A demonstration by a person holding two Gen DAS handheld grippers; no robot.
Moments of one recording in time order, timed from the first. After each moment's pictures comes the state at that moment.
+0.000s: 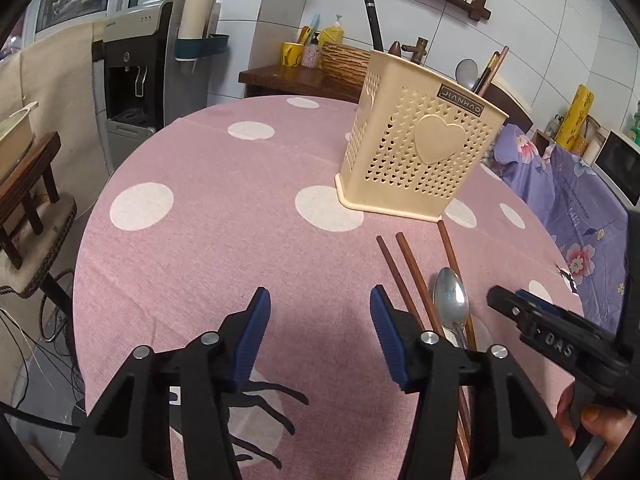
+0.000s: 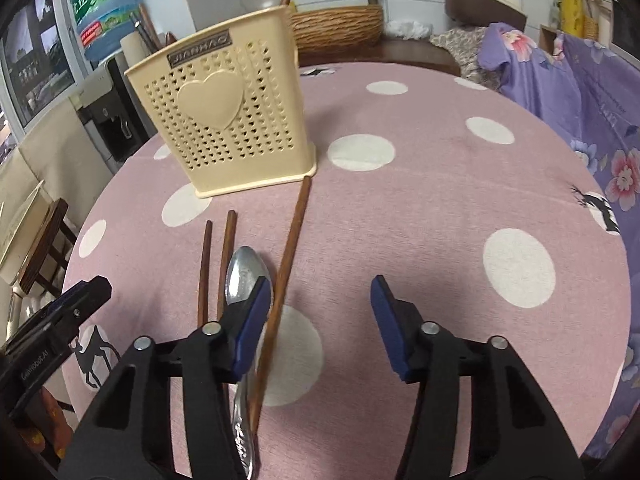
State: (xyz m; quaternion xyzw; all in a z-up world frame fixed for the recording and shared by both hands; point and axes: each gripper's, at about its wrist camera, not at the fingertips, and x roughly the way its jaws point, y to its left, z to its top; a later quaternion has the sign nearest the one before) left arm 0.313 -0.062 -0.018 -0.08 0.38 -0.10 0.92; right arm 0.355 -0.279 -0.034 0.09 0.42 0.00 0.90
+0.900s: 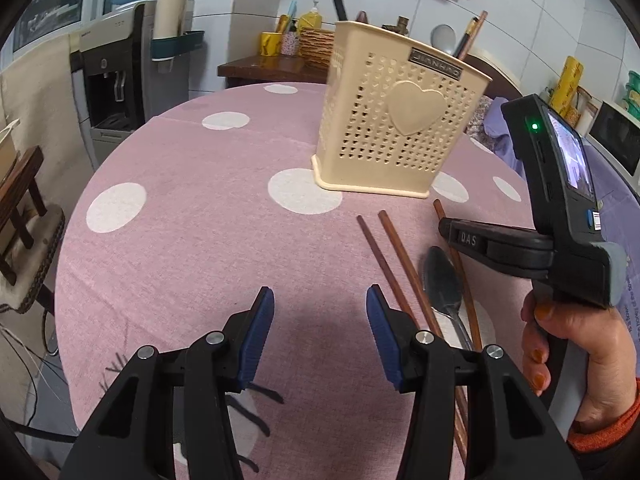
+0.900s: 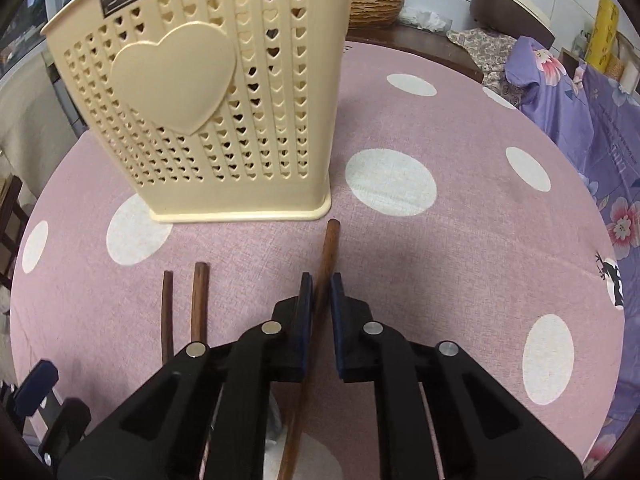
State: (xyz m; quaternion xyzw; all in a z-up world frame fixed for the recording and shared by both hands) left arm 0.316 -0.089 -0.026 -0.04 0.40 -0.12 0.91; right arm 0.433 -0.259 -0.048 0.01 0.46 -0.04 0.89
